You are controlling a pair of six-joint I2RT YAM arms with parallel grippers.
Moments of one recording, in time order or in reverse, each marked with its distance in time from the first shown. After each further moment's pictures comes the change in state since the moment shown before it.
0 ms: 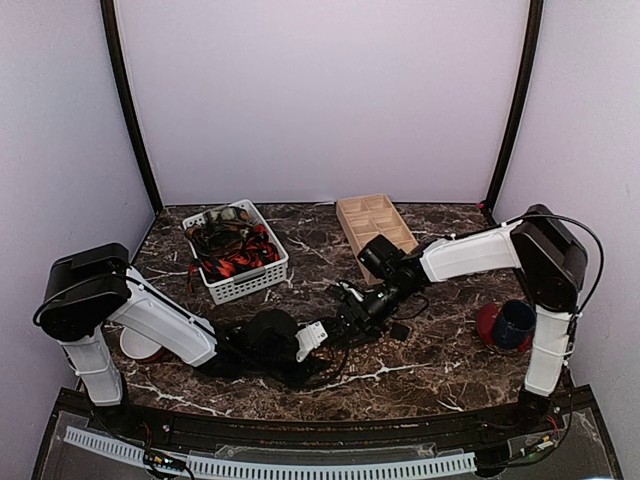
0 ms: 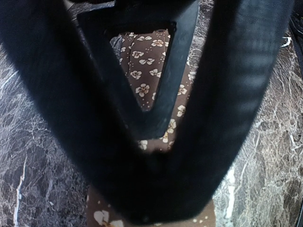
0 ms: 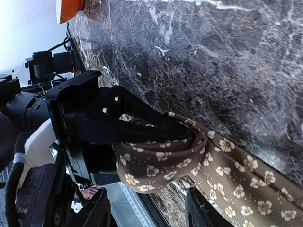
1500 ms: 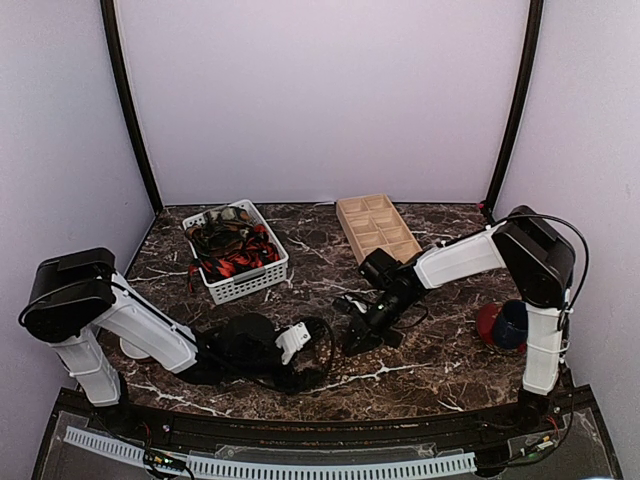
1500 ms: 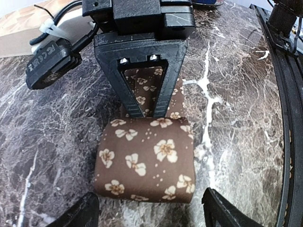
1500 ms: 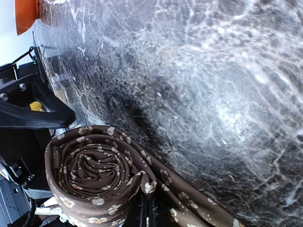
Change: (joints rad) left arm -0.003 -0.100 -0.156 0.201 0.042 0.004; right arm -0.016 0.082 -0.025 -0.009 0.120 -0.031
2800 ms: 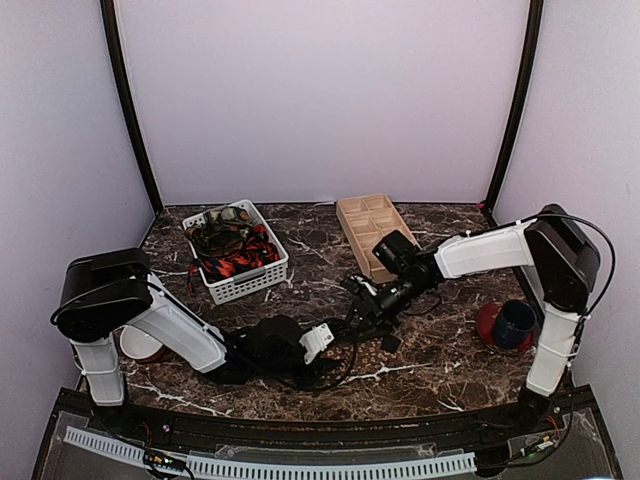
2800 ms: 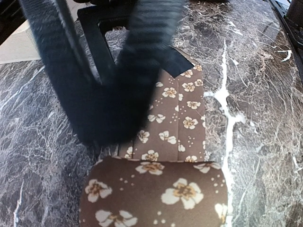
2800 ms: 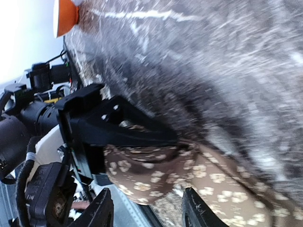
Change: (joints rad) left arm -0.026 0.190 0.160 -0.006 -0.060 0.027; right arm -0.054 -0.143 -0.037 0.011 -0.085 0.016
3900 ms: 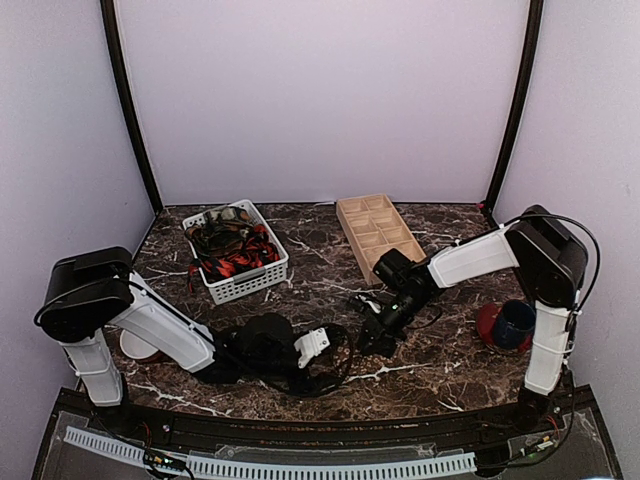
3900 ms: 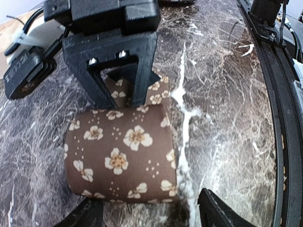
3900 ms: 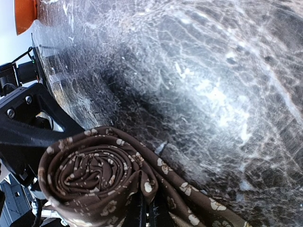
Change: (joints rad) left arm -0.001 -0.090 -0.048 -0.014 0.128 0.039; right arm -0.003 0.079 -0.049 -0.030 0.087 -0.061
